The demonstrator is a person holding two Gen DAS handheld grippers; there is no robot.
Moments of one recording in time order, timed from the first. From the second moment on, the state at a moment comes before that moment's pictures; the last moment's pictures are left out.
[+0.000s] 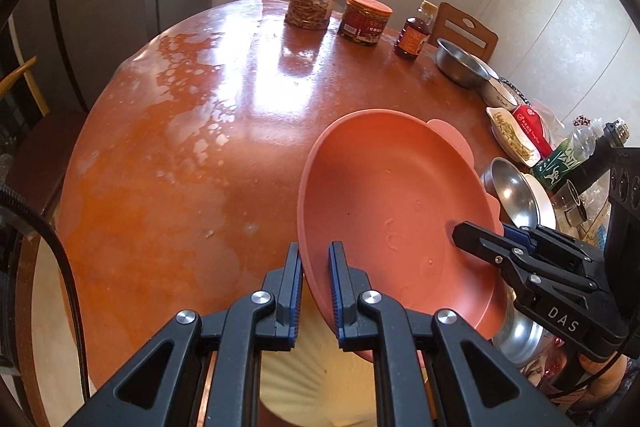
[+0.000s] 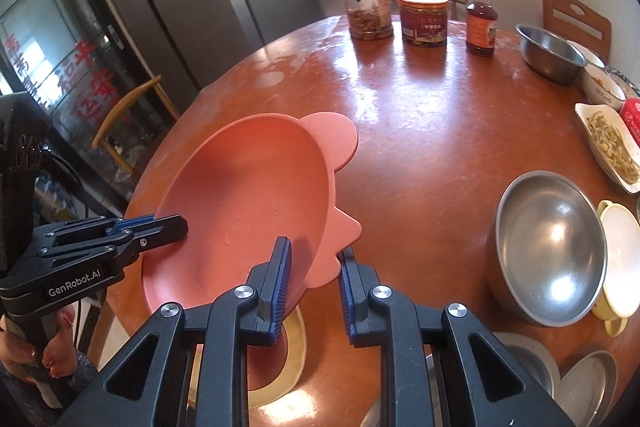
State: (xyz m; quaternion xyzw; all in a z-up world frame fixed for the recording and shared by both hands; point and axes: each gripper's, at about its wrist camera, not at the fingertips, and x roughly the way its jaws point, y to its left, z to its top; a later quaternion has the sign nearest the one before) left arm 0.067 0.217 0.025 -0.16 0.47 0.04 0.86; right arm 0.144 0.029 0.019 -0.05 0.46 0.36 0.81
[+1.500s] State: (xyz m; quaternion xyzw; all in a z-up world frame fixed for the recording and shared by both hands) left arm -0.003 0.188 -0.014 -0.13 0.51 0.07 0.85; right arm 0.099 0.053 -0.026 -0.16 0.48 0.38 0.78
